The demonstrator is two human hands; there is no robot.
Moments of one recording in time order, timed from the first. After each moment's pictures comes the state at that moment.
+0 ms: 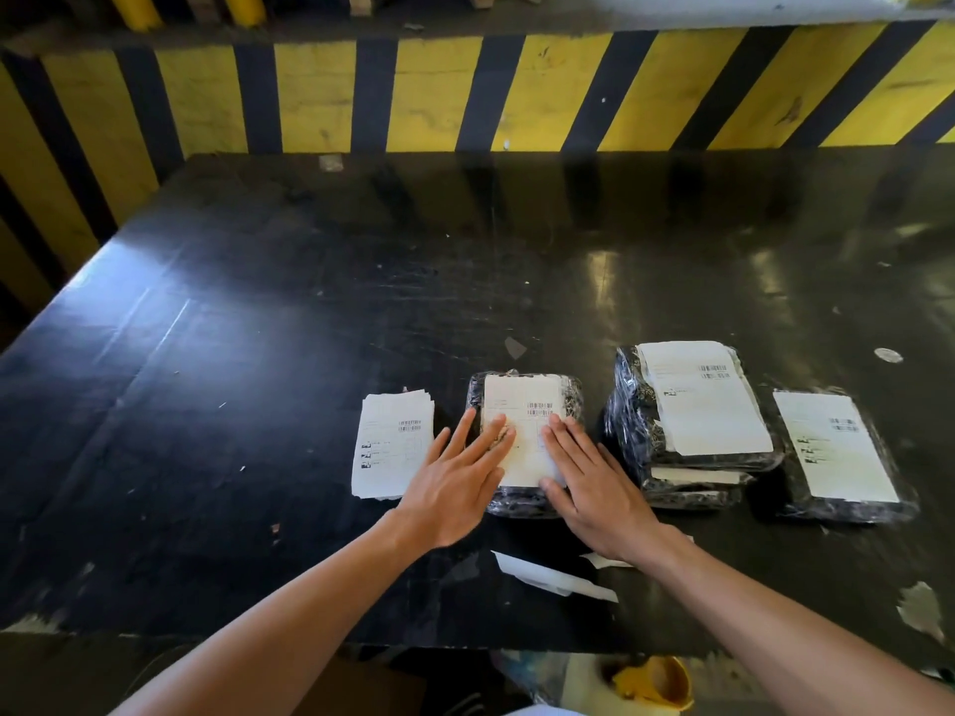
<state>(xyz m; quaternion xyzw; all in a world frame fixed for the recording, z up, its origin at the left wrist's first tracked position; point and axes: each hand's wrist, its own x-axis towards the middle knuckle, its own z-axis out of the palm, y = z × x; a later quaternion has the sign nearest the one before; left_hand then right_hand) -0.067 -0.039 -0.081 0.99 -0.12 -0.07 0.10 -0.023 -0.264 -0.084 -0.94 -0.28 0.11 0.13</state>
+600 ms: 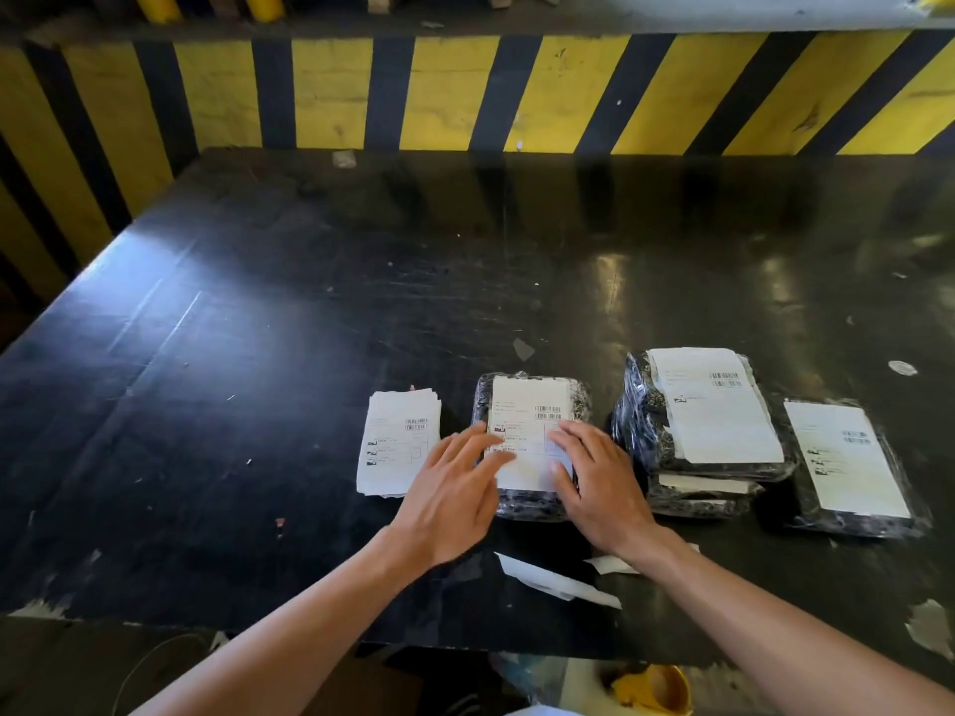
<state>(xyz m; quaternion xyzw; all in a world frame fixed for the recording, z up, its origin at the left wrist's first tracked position) -0.088 -0.039 -0.064 0.98 -0.13 0.06 0.16 -0.018 -0.254 -0.083 -0.94 -0.25 0.02 0.23</state>
